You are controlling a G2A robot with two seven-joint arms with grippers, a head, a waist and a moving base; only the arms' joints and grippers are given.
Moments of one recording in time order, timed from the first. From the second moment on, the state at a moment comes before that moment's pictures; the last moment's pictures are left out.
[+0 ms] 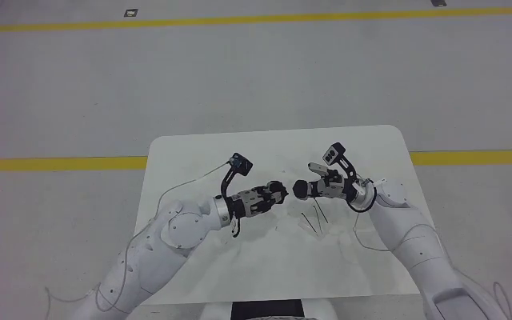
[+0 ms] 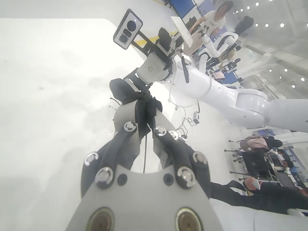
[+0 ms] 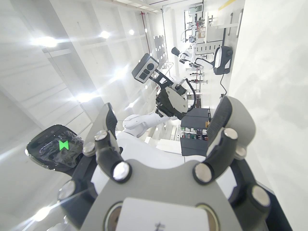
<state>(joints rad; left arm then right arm) 1.30 -1.06 -0.91 -1.74 0.32 -0.34 -0.46 -1.12 -1.16 1.12 -1.04 0.77 -0.24 1.33</state>
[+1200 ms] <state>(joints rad) 1.35 -1.05 -1.08 -1.67 -0.21 -0.34 -0.73 -1.26 -1.06 1.23 -1.51 -0.02 -0.01 1.08</state>
